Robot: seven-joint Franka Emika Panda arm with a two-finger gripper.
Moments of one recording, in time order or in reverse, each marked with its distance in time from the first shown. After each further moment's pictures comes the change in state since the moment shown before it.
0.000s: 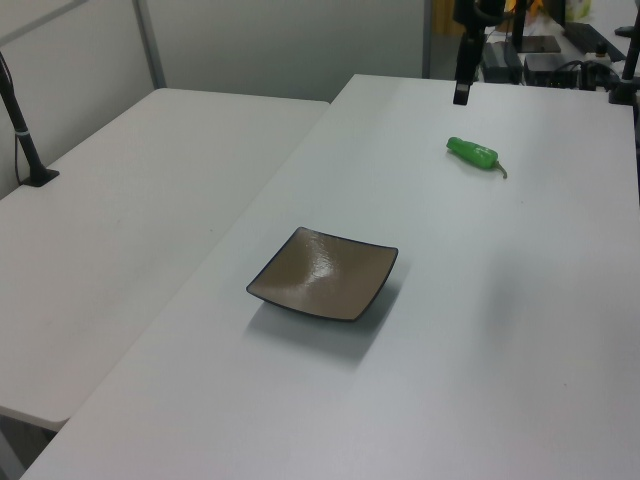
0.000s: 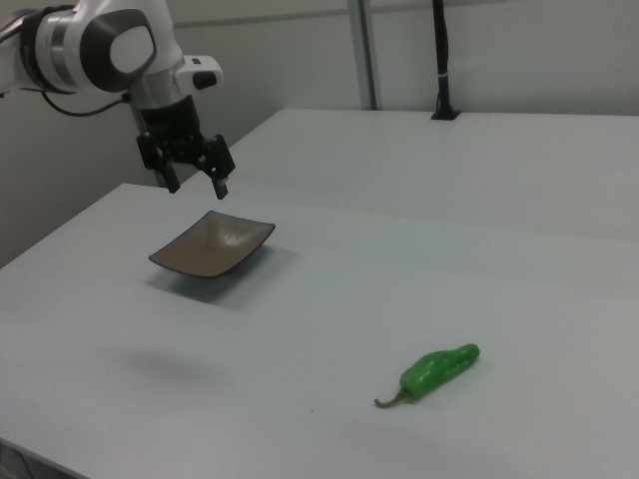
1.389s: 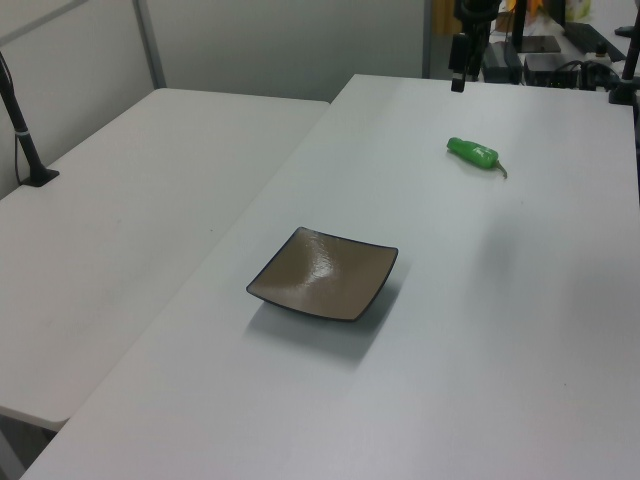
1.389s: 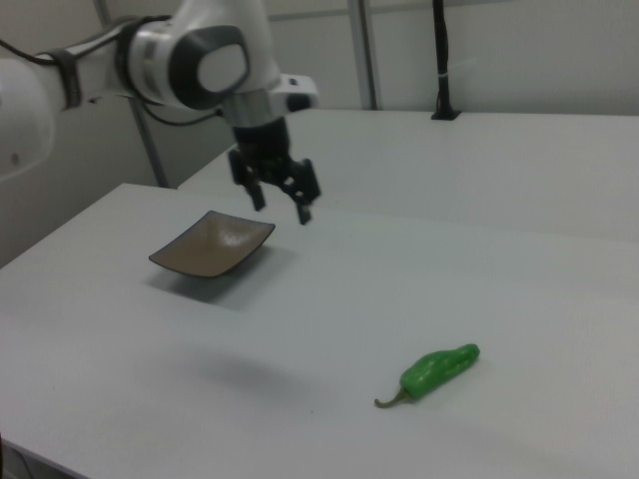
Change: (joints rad) arm -0.204 0.104 -0.024 0.061 -0.002 0.000 -0.014
